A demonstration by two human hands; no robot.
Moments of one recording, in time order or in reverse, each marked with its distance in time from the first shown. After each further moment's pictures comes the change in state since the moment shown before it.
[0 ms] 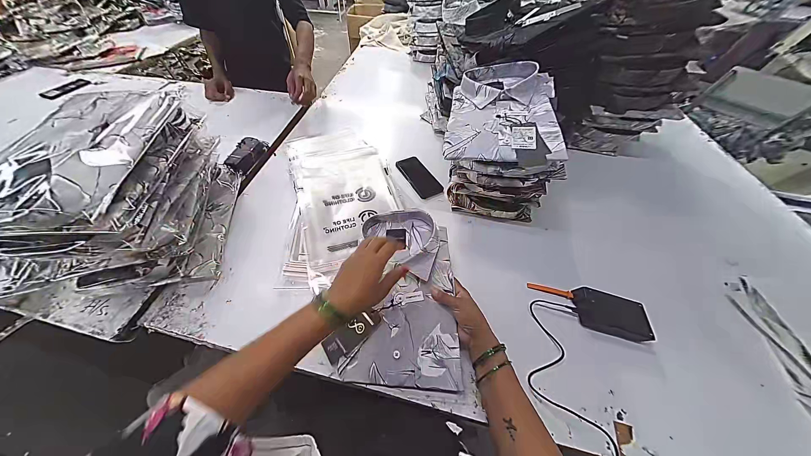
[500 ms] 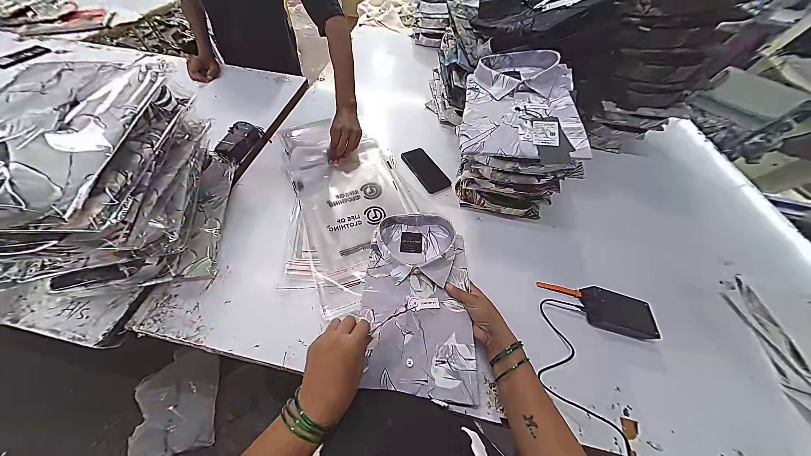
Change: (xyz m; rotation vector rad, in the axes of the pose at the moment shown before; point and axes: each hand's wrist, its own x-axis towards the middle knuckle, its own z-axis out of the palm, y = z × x) left_hand -0.113 -0.029 0.061 0.221 0.308 -0.093; right_hand -0.001 -0.011 0.007 0.013 0.115 0.103
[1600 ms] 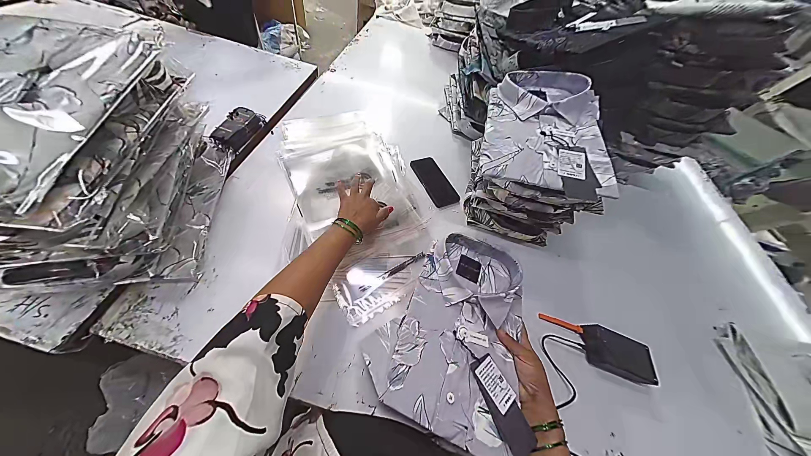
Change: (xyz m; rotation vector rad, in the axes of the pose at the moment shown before) left_hand 0.275 -0.108 0.043 0.064 -0.342 -0.152; right_hand -0.014 0.009 -0.063 0.123 0.192 -0.261
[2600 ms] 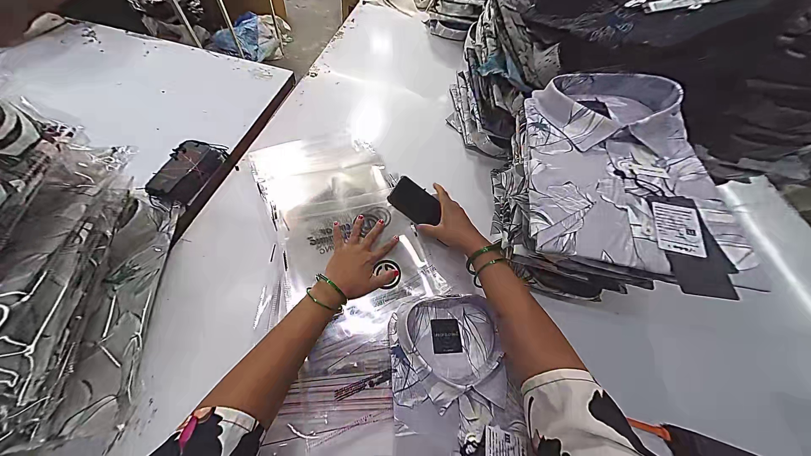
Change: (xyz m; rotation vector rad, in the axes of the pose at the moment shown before) left_hand 0.057 -0.040 0.020 0.047 -0.183 0.225; right_hand 0.299 -0.060 0.260 -1.277 -0.499 -0.403
